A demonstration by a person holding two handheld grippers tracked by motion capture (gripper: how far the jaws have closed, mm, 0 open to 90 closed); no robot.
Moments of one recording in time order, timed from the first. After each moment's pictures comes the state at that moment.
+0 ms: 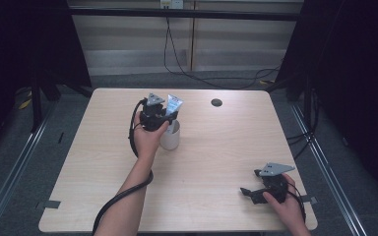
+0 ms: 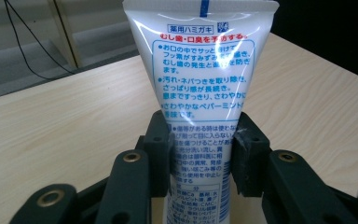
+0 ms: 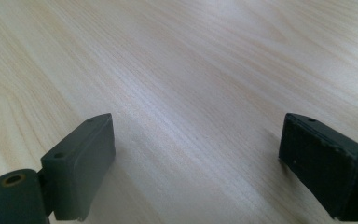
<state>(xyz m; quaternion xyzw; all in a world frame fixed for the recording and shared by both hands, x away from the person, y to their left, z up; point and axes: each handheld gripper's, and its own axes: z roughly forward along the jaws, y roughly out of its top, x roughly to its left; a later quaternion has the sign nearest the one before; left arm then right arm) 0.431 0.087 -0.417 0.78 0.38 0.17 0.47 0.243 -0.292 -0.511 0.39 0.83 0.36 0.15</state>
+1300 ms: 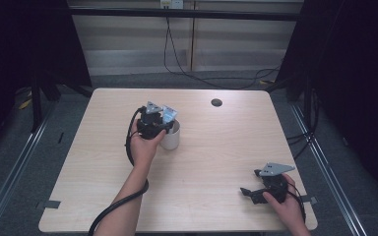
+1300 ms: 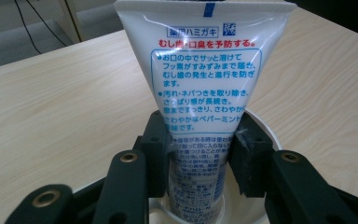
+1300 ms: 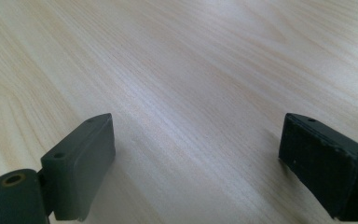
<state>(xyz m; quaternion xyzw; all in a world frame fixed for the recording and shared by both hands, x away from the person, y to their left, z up) 0.415 0.097 -0.430 0.80 0.38 0.18 0.44 0.243 -0.292 -0.511 0.39 0.83 0.36 0.15</state>
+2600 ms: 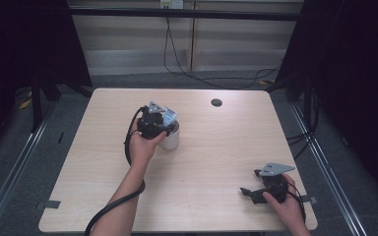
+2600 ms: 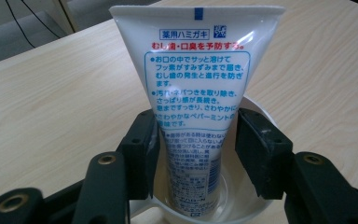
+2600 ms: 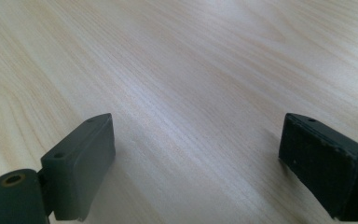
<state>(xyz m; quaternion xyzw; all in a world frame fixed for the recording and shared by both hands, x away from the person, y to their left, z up) 0.419 0.095 -0.429 0.82 0.36 0.17 0.41 0.243 -0.292 -0.511 0.39 0.83 0.36 0.15</state>
